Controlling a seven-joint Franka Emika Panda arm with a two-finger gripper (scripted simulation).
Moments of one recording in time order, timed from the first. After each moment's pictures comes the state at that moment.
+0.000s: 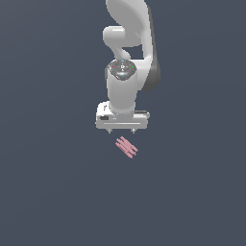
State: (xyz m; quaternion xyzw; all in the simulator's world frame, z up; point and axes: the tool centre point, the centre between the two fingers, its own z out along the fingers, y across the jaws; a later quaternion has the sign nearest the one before) arm -0.007 -0.006 0.161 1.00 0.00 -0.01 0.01
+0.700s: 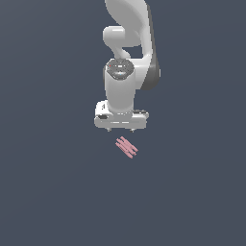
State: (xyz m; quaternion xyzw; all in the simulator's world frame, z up) arm -0.010 -0.010 0.165 1.00 -0.02 -0.02 0.01
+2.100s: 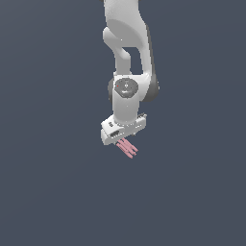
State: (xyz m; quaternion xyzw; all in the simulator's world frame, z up) arm -0.002 0.006 0.109 0.97 0.24 -0.01 0.00
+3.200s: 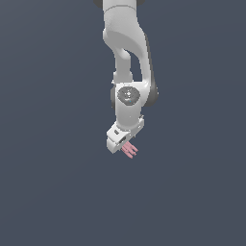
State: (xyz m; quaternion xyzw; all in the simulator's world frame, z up) arm 0.000 0.017 0.079 0.93 0.38 0.00 0.00
